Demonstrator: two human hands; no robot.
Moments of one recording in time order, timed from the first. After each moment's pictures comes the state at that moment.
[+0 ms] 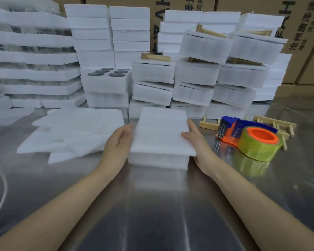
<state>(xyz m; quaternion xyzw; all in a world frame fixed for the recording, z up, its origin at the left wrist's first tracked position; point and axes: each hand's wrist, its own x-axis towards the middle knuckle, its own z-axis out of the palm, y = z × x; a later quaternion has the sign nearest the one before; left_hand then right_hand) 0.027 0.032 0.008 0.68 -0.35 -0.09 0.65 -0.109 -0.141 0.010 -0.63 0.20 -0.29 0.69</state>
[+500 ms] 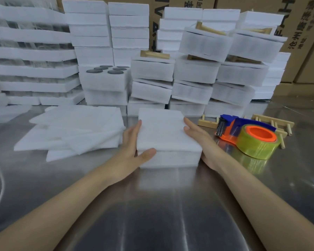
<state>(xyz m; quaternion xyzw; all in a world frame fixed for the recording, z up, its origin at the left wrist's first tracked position) 0.021 0.037 -0.001 0.71 -0.50 -0.18 0.46 -0.127 -0.158 0.014 -0.66 0.20 -0.24 0.68</state>
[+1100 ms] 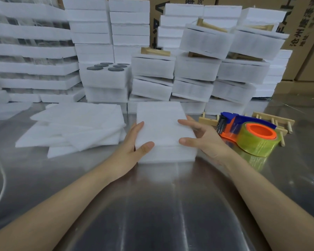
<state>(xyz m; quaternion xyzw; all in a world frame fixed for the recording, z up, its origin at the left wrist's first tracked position) 0.019 0.039 0.000 0.71 -0.48 -0.18 0.49 -0.139 -0.156 0.022 -0.75 0.12 -0.23 0.61</state>
